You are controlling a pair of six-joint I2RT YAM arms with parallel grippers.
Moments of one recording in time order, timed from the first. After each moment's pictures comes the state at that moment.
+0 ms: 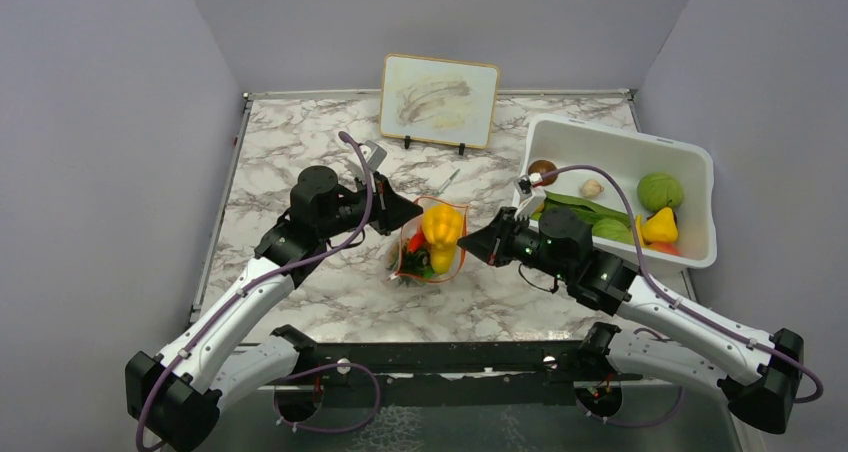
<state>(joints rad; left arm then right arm) -0.54 0.94 0.81 -0.08 0.51 -0.43 0.90 0.86 0.70 -0.12 0.00 0.80</state>
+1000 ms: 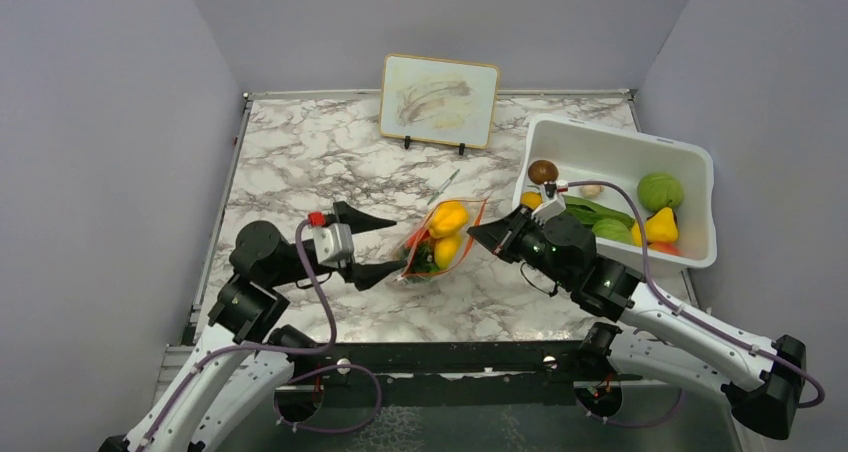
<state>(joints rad) -0.54 0.59 0.71 -0.10 0.75 0.08 0.90 0.80 0.64 -0.10 0.21 1.08</state>
